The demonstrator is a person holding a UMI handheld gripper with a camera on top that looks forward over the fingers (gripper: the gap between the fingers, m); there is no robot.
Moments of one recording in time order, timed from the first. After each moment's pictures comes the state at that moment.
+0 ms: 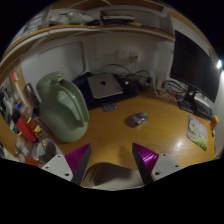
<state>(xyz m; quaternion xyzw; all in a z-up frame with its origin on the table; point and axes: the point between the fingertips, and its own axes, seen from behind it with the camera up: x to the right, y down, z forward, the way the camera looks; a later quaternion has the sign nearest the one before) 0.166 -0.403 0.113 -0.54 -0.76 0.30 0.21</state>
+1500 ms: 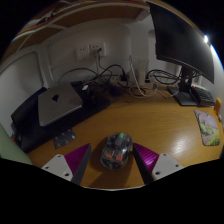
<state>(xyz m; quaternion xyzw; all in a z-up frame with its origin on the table) -0.074 -0.359 -0.012 -0.64 -0.65 0.32 0.27</state>
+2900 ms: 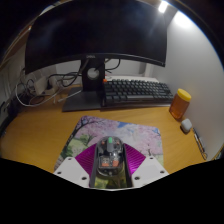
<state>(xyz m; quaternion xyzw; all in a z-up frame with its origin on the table) -0.092 0.129 -0.010 -0.68 -0.60 0.25 0.33</state>
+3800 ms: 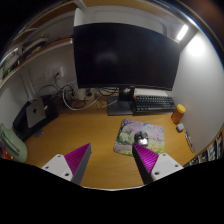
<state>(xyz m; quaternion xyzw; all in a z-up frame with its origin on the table) 0.035 -0.038 0.170 -0.67 -0.64 0.25 0.29</state>
